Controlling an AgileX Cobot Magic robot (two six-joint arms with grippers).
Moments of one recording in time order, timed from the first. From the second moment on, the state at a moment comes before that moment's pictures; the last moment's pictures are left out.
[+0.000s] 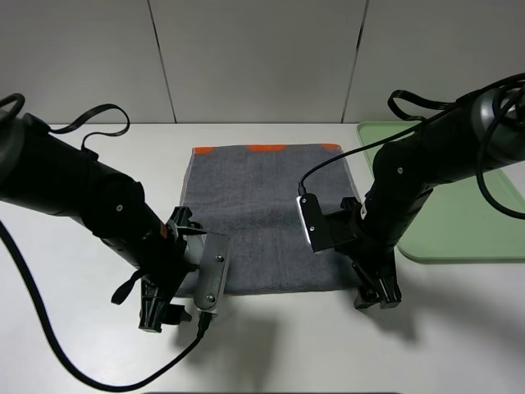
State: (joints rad) left arm -0.72 1.84 -0.70 -0.11 0.17 1.14; right arm 0.53 1.89 -0.81 0.04 0.46 -1.23
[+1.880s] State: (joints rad) left arm -0.73 1.88 -0.71 -0.12 0.12 1.12; right arm 0.53 1.89 -0.81 0.11 0.42 -1.22
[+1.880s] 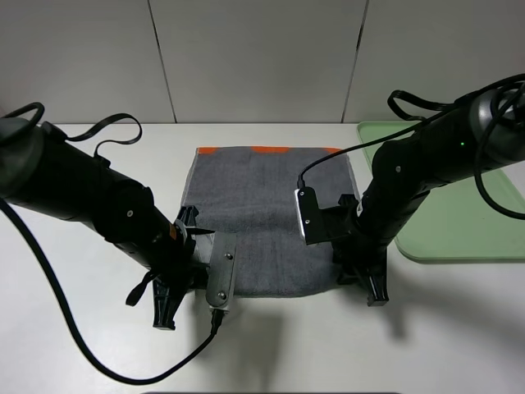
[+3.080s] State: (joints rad) left arm -0.73 1.87 -0.71 -0.12 0.15 1.12; right arm 0.53 1.83 -0.81 0.20 0.47 -1.22
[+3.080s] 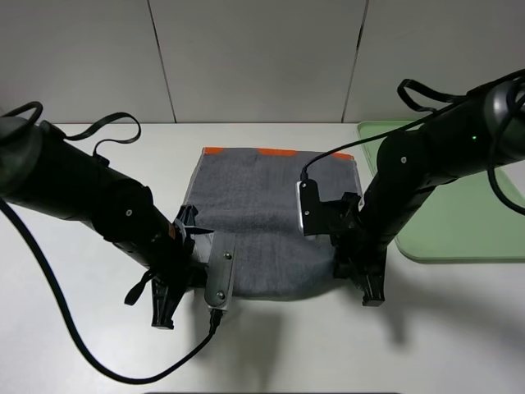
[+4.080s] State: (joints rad) left arm -0.73 1.47 -0.70 -0.12 0.55 1.12; right arm 0.54 1.60 -0.81 0.31 0.82 -1.11
